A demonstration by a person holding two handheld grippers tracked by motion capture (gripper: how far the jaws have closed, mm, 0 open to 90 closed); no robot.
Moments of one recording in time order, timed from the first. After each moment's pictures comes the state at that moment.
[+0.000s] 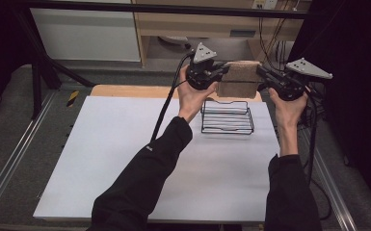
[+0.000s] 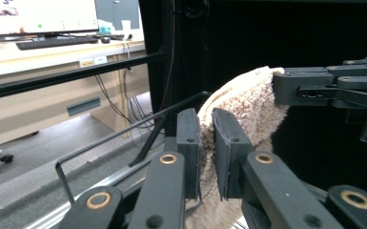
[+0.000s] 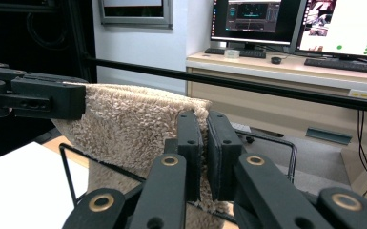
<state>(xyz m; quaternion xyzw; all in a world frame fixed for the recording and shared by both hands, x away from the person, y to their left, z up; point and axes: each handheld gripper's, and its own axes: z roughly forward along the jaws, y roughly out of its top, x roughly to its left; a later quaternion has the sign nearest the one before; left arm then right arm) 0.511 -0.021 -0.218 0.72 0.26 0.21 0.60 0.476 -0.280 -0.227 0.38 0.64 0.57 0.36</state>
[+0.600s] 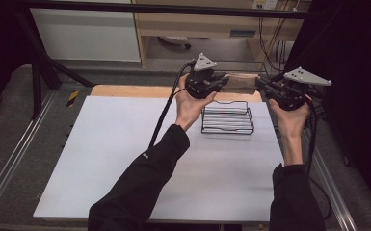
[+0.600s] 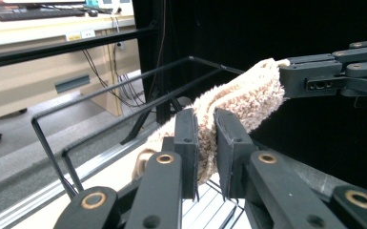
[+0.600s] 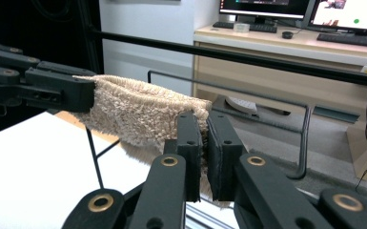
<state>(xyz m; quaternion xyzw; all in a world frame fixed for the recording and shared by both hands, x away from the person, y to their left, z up) 0.499 -0.020 -0.234 0.75 0.26 0.19 0.58 0.456 -0.281 -0.238 0.39 0.67 0.54 0.33</state>
